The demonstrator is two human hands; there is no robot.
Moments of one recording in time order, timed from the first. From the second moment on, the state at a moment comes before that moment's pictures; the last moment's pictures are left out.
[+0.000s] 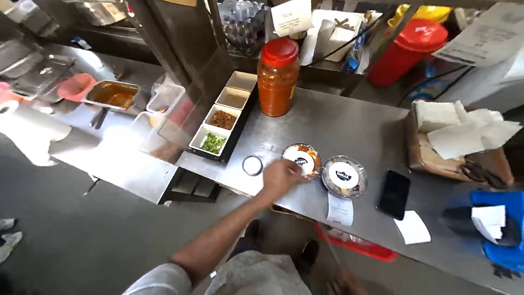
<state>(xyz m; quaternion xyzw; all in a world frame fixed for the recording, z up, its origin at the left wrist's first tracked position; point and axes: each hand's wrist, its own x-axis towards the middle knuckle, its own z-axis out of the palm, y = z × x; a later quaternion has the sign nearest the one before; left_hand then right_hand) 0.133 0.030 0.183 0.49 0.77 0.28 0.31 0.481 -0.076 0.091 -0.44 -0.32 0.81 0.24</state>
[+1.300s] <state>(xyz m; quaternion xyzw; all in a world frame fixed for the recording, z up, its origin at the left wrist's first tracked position) -0.006 0.018 0.096 0.60 0.72 0.10 0.33 0.229 -0.033 0.041 -0.57 -0.07 0.79 0.20</state>
